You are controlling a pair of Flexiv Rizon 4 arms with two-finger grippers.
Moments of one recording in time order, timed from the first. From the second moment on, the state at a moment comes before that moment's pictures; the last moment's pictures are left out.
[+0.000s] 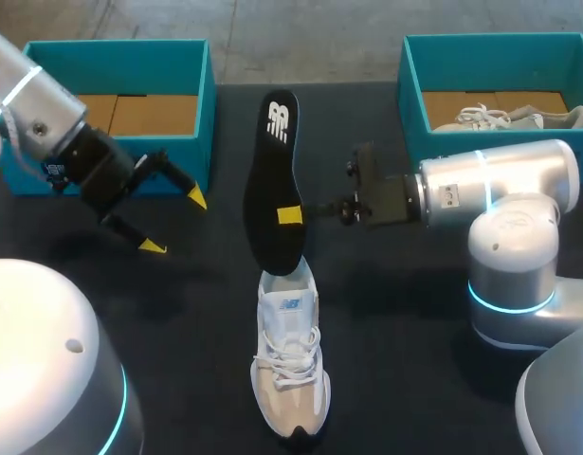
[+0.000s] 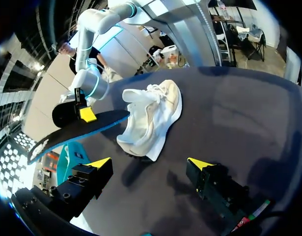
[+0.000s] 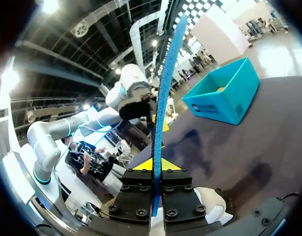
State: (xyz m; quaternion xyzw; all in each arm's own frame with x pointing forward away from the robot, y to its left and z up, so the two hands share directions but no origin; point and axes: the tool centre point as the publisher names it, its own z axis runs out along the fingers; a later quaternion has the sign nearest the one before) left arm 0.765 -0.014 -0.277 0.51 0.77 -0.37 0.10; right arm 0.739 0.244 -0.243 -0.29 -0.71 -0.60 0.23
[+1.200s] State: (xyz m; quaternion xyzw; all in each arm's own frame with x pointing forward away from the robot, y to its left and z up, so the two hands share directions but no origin) left arm 0.759 -0.045 -0.310 0.43 0.80 -0.41 0.02; right arm 0.739 0.245 -0.258 -0.25 -0.74 -0.60 0.20
